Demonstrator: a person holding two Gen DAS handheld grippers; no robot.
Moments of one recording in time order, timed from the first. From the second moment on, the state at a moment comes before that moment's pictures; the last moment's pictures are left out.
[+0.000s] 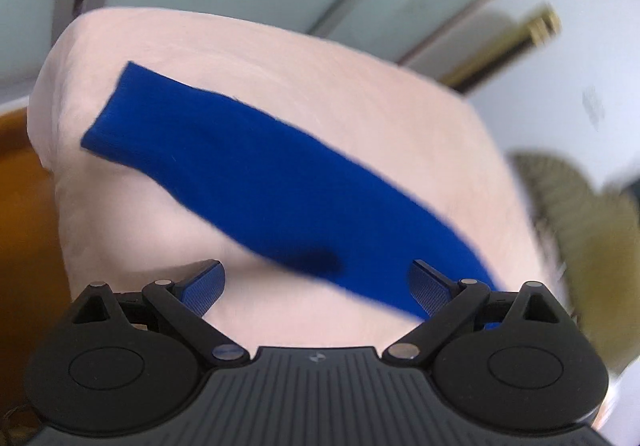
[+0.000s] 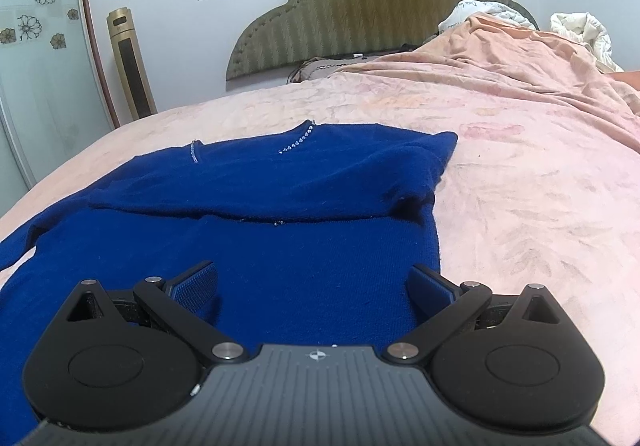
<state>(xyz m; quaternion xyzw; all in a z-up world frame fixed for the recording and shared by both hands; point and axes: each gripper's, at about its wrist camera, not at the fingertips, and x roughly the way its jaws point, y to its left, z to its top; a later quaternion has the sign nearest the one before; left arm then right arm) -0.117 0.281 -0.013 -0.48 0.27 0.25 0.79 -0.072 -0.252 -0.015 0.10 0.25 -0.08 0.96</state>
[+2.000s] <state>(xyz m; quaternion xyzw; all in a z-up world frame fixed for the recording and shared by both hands) 0.071 0.033 0.021 0.13 0.35 -0.02 0.93 0.091 -0.189 0.002 -0.06 0.29 -0.16 0.94</state>
